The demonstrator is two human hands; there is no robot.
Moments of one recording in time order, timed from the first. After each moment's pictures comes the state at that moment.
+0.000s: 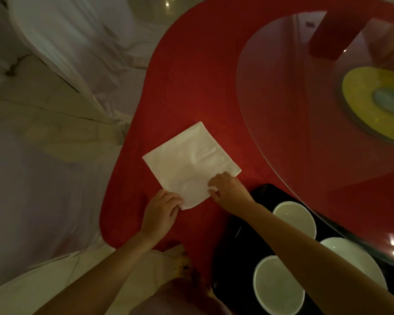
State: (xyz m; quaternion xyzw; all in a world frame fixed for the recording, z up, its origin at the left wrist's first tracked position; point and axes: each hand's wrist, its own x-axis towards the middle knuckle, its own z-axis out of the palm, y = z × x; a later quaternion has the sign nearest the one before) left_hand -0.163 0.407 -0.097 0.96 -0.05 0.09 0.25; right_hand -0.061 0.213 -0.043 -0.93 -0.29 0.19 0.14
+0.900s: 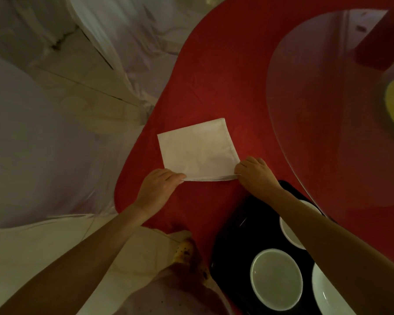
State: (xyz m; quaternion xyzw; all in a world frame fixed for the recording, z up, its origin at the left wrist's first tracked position) left_hand -0.179 0.420 -0.051 0.98 -0.05 0.13 0.16; right_hand -0.039 0.179 -0.039 -0.91 -0.41 0.12 -0.02
